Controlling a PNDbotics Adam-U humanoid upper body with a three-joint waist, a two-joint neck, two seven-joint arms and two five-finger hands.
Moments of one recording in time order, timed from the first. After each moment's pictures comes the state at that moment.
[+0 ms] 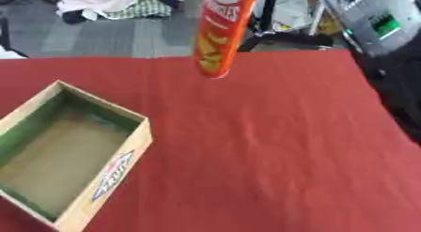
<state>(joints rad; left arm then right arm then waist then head) -0.13 0.53 0.22 -1.98 0.14 0.05 0.52 -1.10 -0.75 0.25 -1.72 0.21 0.38 0.25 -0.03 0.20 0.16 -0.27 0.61</state>
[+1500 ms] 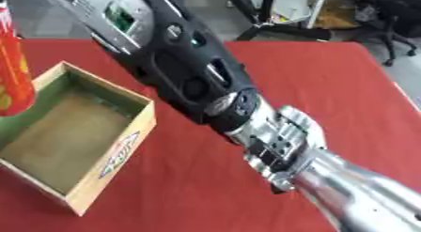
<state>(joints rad) -0.17 0.54 0.26 -1.98 0.13 0.03 0.62 -1.26 -0.16 0.41 -1.48 0.49 0.34 0.29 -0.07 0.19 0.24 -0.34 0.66</state>
